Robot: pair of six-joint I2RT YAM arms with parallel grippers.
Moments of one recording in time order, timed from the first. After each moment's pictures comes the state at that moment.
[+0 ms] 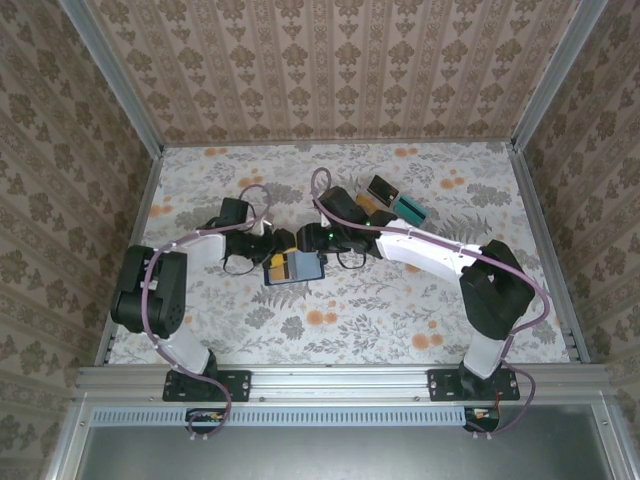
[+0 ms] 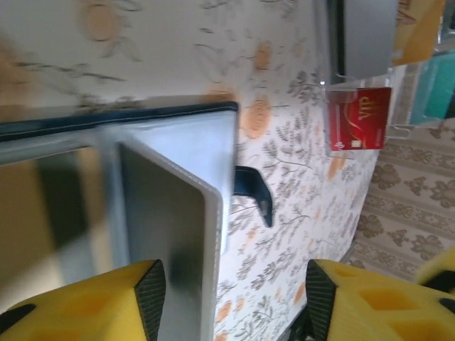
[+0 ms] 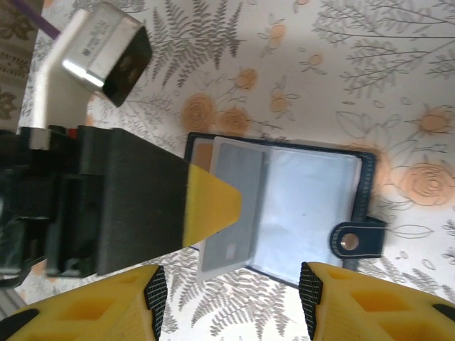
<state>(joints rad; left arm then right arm) -0.29 1.66 0.86 -0.22 0.81 -0.69 0.74 1.76 1.31 -0.38 -0.13 0.66</state>
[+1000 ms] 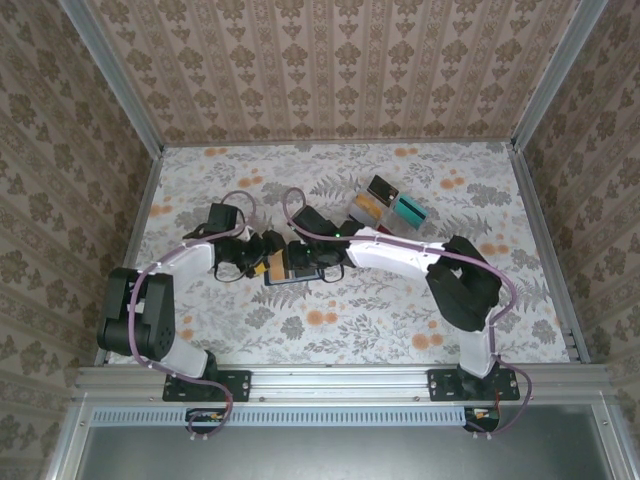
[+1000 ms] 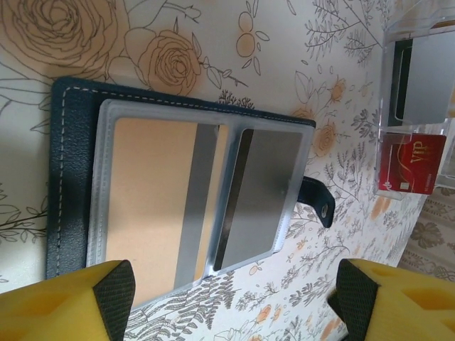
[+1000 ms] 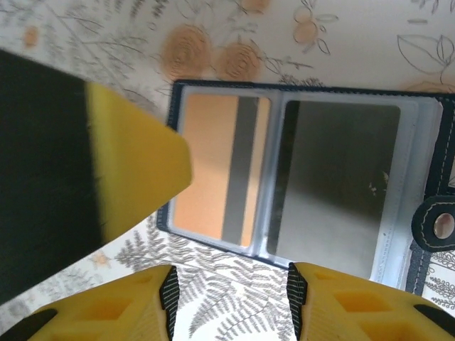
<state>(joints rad) -0.23 1.51 0.79 -0.35 0.61 -0.73 0.86 1.95 1.45 -0.46 -0.04 0.74</state>
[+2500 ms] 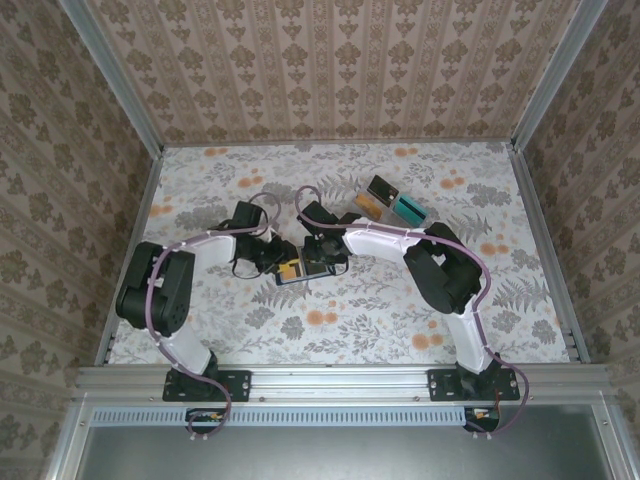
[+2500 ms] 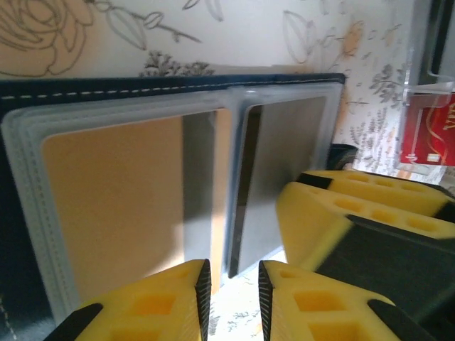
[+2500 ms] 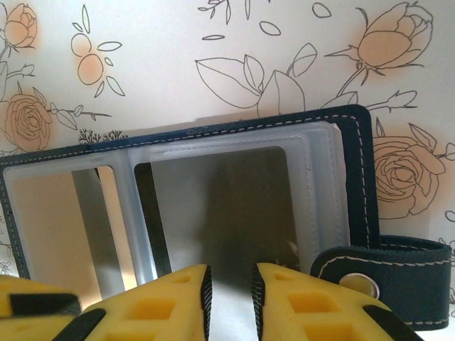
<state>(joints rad) -0.35 1.70 0.87 -0.30 0.64 -0.73 0.76 2.10 1.50 -0.54 0.00 0.78</state>
